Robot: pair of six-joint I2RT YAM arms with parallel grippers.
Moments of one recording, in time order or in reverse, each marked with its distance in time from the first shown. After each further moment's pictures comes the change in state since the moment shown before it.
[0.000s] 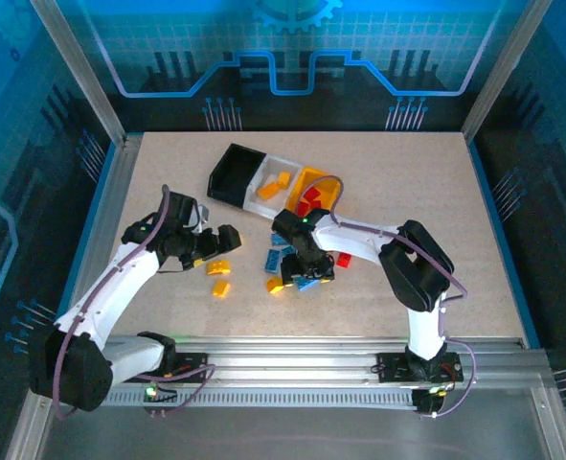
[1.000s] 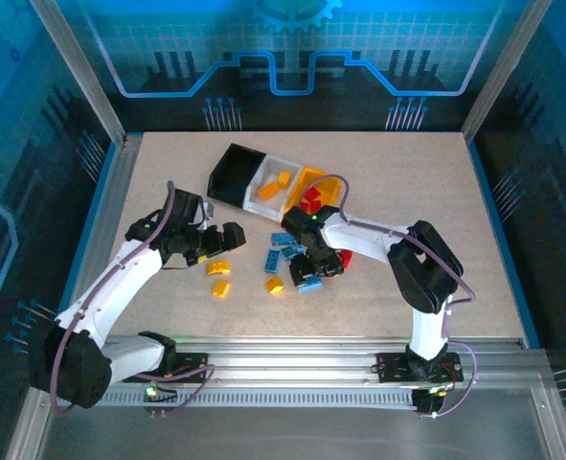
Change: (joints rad) left arm -0.043 0.018 0.031 0.016 -0.022 -0.011; right arm -0.029 -0.063 -0.055 -0.016 0.031 -0.186
